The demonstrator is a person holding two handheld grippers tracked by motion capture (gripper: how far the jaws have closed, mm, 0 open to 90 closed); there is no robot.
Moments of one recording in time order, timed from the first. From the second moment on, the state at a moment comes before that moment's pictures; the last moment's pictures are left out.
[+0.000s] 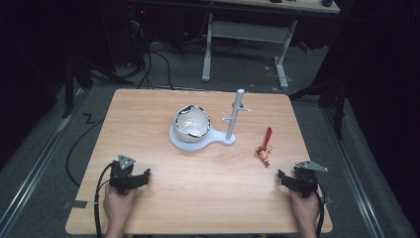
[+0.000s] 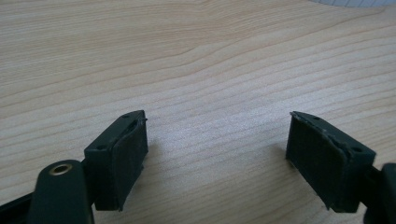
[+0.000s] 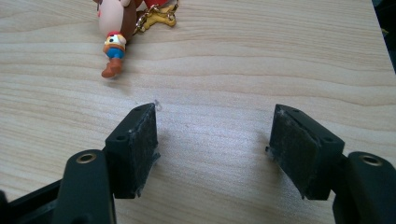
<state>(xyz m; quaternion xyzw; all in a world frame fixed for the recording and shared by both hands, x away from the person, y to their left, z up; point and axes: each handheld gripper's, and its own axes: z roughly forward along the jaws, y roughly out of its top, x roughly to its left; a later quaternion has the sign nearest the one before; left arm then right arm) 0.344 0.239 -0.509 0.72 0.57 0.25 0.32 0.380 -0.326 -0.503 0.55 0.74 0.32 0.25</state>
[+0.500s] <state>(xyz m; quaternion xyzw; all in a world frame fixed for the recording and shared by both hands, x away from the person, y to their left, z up) 0.343 0.239 -0.509 0.72 0.57 0.25 0.32 0.380 -0.326 -0.503 0.55 0.73 0.31 0.25</state>
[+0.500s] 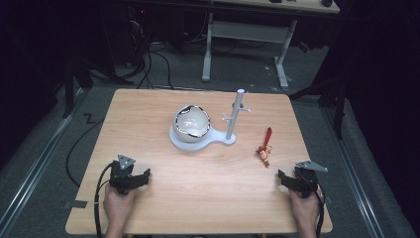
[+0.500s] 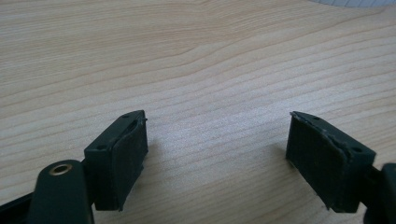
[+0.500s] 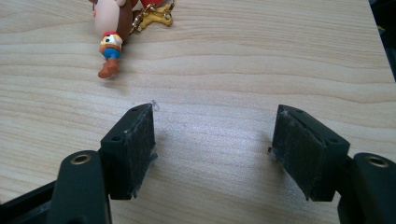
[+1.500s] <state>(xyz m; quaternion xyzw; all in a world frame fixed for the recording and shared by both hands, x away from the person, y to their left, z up) 0.343 0.238 -0.509 0.72 0.57 0.25 0.32 0.377 -0.322 -0.502 0.55 0.73 0.33 0.24</state>
